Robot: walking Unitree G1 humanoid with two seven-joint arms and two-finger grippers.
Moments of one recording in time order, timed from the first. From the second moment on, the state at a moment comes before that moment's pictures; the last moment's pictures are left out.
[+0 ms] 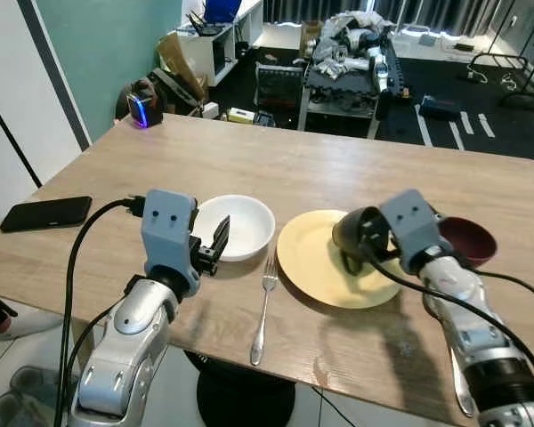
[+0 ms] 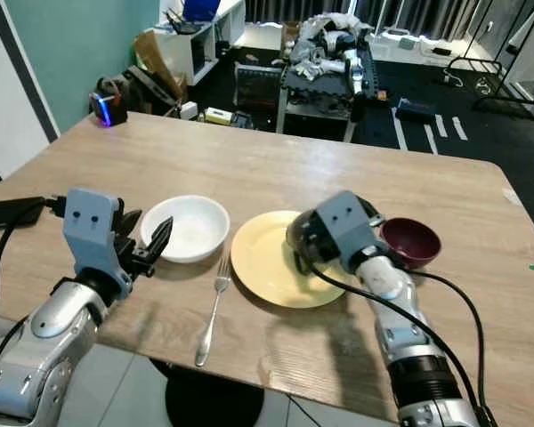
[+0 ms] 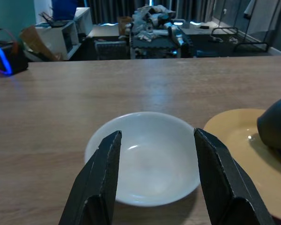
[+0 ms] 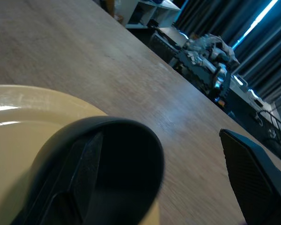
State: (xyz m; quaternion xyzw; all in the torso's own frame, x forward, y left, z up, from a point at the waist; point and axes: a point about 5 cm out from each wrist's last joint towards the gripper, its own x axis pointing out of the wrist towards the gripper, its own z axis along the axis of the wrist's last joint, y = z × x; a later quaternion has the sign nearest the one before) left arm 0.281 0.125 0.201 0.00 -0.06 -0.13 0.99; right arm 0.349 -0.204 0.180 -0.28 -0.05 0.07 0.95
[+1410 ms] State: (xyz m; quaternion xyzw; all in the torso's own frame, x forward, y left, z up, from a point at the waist) left arm 0.280 0.121 0.199 -0.01 -0.06 -0.12 0.99; right arm 0.389 -0.122 0.186 -0.28 -0.07 0.05 0.96
